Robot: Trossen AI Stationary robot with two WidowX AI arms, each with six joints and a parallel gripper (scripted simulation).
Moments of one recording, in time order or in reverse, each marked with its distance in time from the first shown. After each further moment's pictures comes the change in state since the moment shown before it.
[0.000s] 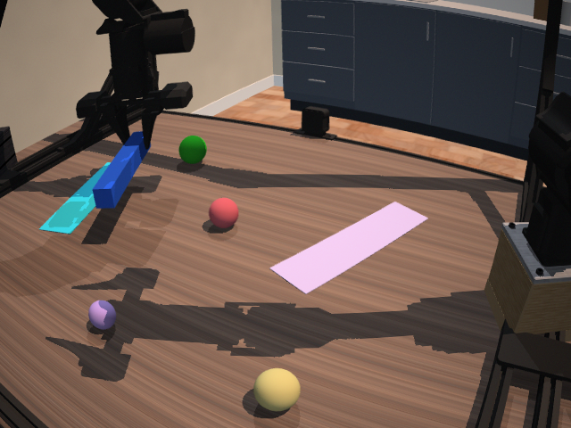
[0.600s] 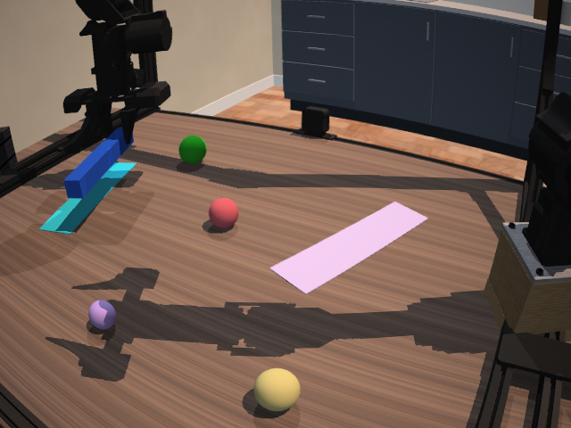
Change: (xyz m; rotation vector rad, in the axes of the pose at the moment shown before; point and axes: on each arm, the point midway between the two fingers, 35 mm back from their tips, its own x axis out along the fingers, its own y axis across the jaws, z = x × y) left arm 0.000 0.000 0.000 0.000 0.000 0.000; right arm 0.001 0.043 0.031 0.107 0.000 0.000
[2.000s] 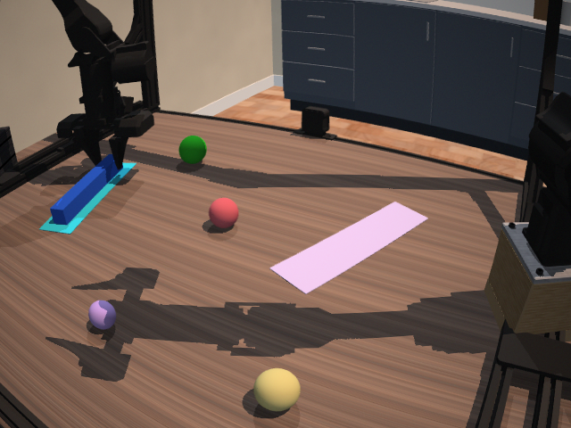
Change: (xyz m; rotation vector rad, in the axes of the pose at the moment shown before) left arm 0.000 0.000 0.000 0.000 0.000 0.000; right arm 0.053 0.039 0.015 0.091 -0.001 -0.006
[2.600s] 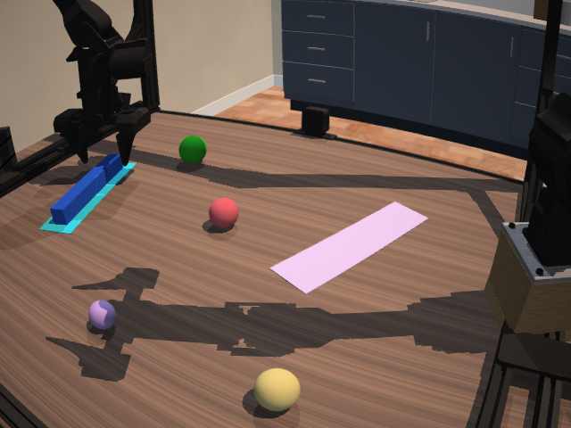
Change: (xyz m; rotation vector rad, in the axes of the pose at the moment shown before) left arm 0.000 0.000 0.000 0.000 0.000 0.000; right arm -0.009 0.007 -0.001 0.000 0.006 0.029
